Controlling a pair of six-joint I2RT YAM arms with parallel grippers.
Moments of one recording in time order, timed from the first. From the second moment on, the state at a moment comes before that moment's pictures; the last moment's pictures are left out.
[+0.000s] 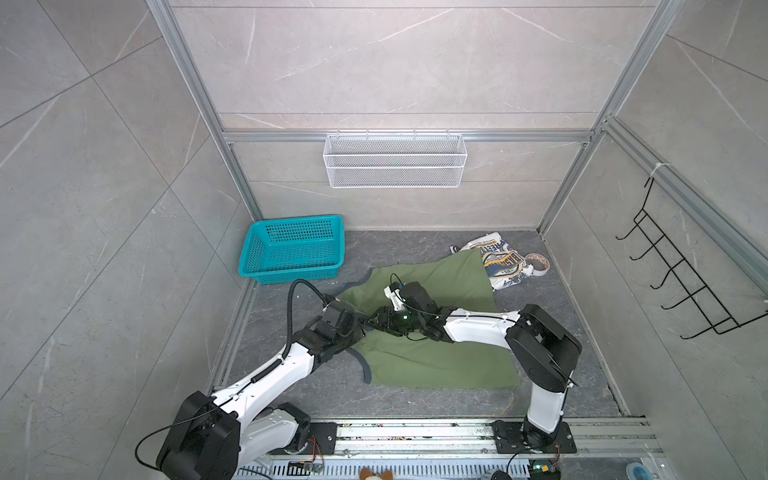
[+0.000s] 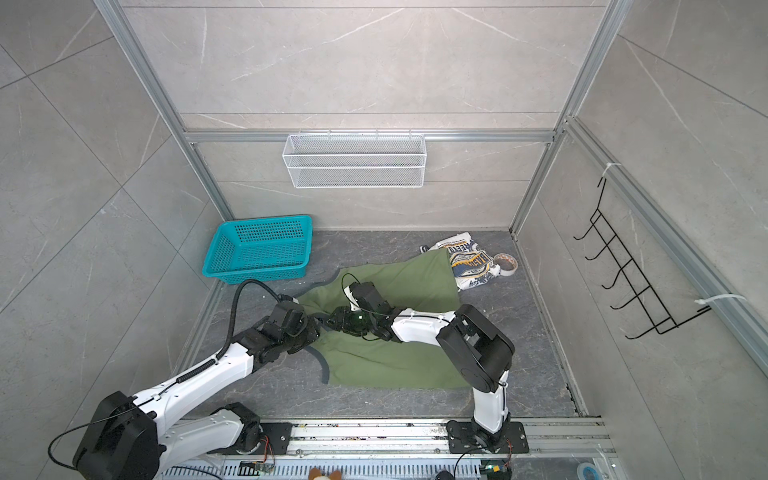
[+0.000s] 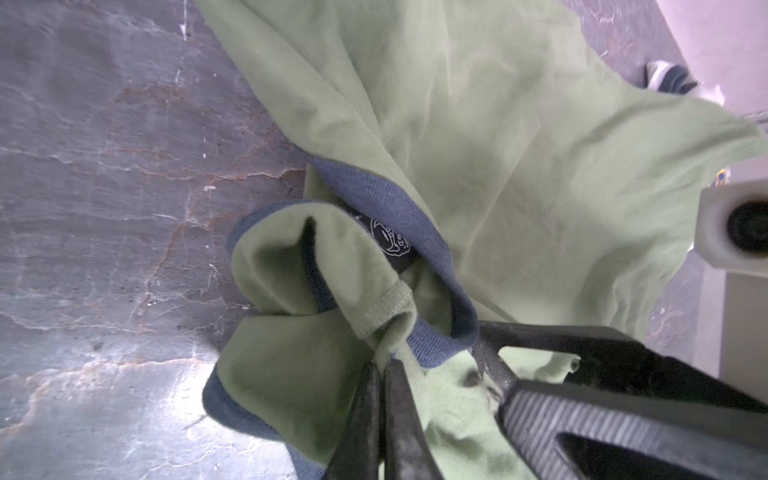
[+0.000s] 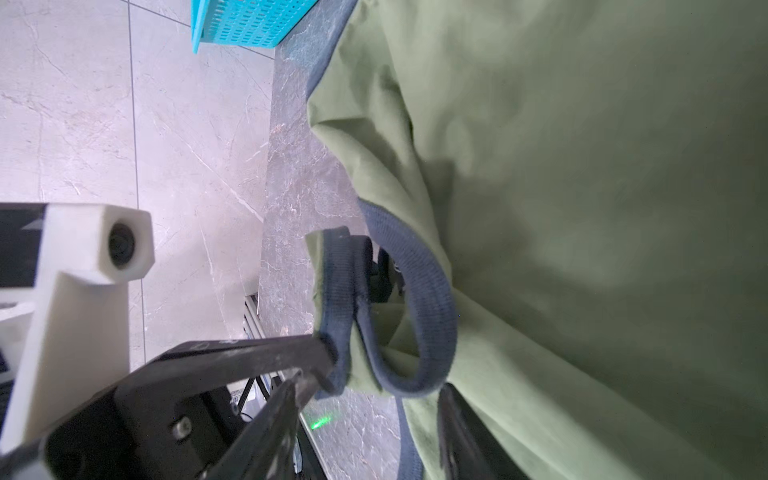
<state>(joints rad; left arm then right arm) -0.54 1.12 0.59 -0.35 -0.02 -0.95 0.84 1.89 1.10 0.18 -0.43 0.95</state>
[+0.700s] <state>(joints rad) -0.53 1.06 0.56 -0.34 0.01 -0.97 0.86 1.98 1.21 0.08 -0.41 0.94</state>
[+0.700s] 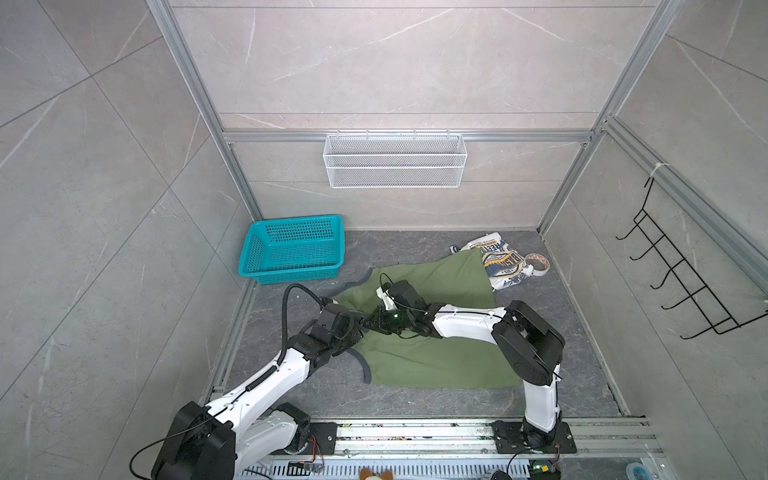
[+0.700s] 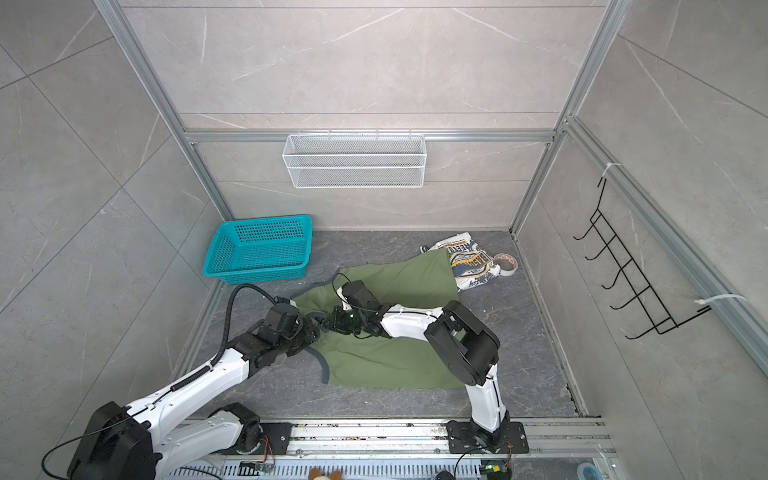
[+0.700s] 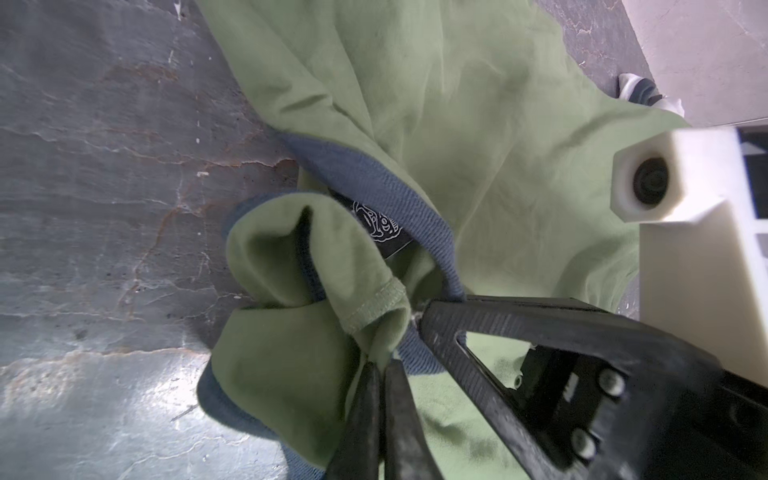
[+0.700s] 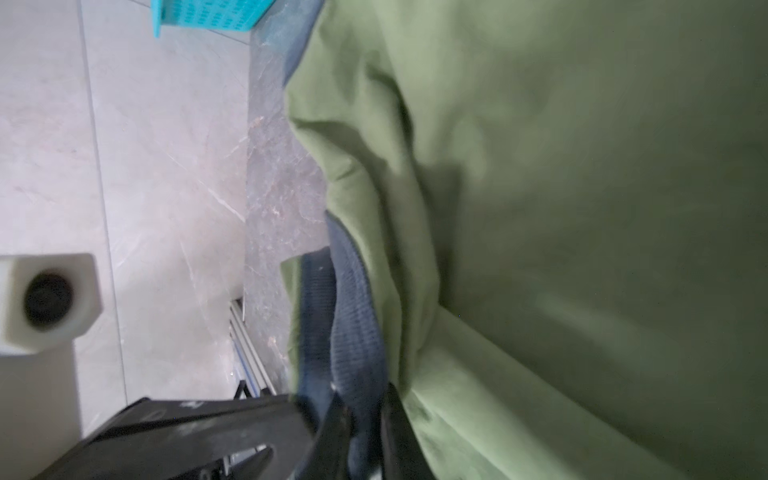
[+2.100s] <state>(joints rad) -0.57 1.20 0.73 -0.73 -0.25 -0.93 0.95 1.89 1.29 -0.03 -0.25 0.79</state>
